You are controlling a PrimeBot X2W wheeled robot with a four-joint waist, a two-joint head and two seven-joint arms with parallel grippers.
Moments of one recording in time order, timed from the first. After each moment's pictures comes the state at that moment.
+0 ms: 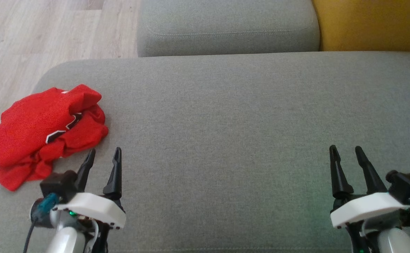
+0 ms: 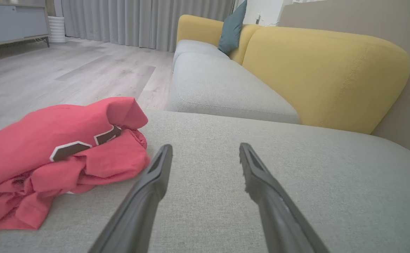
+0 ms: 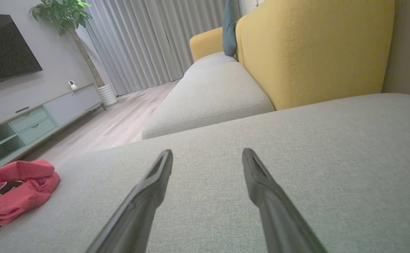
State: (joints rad) left arm -0.06 0.16 -0.21 0.23 -0.36 -0.01 -0.18; right arm 0.04 -0.05 -0.01 0.11 0.30 0.13 -0.02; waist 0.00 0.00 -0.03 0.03
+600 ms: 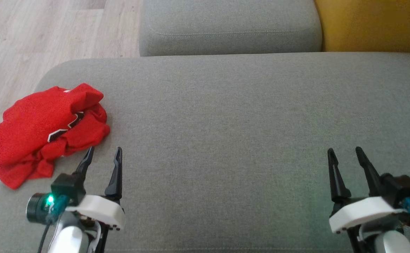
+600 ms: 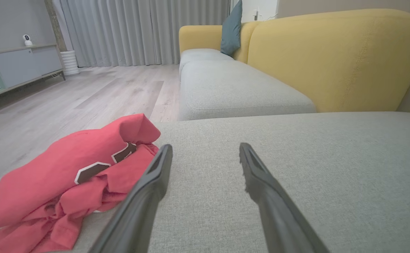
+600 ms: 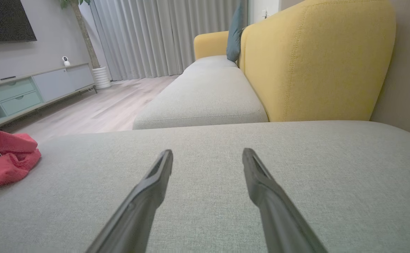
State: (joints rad) left arm -0.07 0.17 -0.22 0.25 -0.19 0.02 -0.22; right arm 0.04 -0.04 -0.02 0.10 0.14 0.13 -0.05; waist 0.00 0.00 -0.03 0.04
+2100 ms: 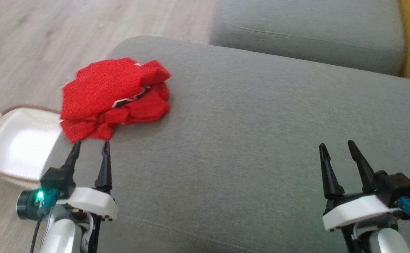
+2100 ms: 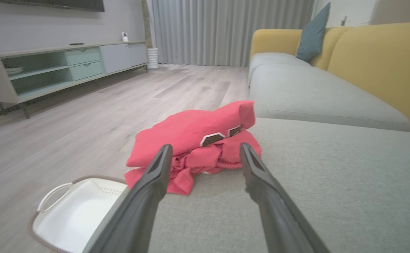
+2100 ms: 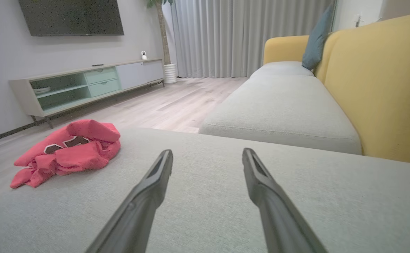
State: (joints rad) left arm -0.11 0.12 -0.12 0.32 -0.12 -0.01 -0.25; right arm 0.05 -0.04 0.02 0.05 0.13 0.13 -0.06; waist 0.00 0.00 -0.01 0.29
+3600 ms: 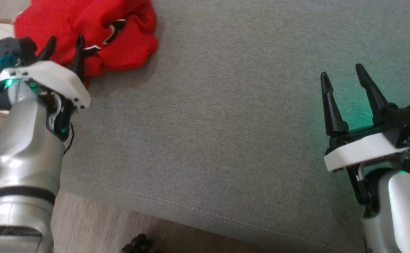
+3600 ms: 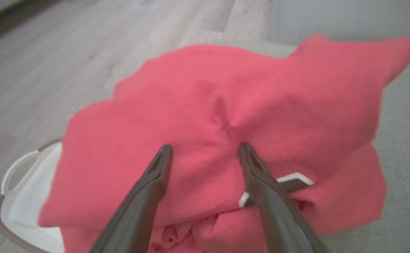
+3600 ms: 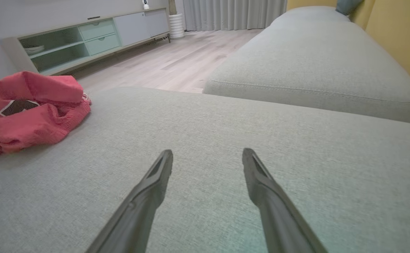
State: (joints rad) left arm -0.82 0.19 -0.16 0.91 -0.30 -0.13 -0.17; right arm -0.19 -0.06 0.05 -0.12 0.02 0.13 0.11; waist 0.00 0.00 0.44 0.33
